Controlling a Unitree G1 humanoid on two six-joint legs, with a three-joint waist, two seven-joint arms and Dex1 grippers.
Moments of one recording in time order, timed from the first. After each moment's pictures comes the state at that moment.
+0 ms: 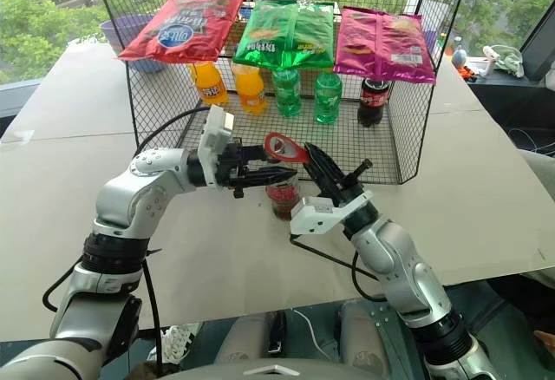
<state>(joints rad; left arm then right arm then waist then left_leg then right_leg) -0.56 0.52 -0.05 -0.11 -0.55 0.56 -1.14 -0.12 -0.32 0.38 -0.36 -0.78 -0.19 0.05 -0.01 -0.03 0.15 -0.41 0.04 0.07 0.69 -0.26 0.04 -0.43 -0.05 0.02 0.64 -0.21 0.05</state>
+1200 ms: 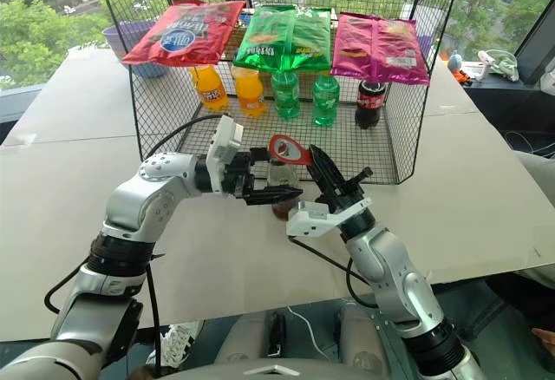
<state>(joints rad) -0.55 0.51 -0.10 -0.05 -0.51 0.49 -1.18 -0.08 -0.28 0.39 -0.36 -0.90 -0.14 -0.03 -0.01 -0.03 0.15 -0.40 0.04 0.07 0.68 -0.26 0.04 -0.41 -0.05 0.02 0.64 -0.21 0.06</state>
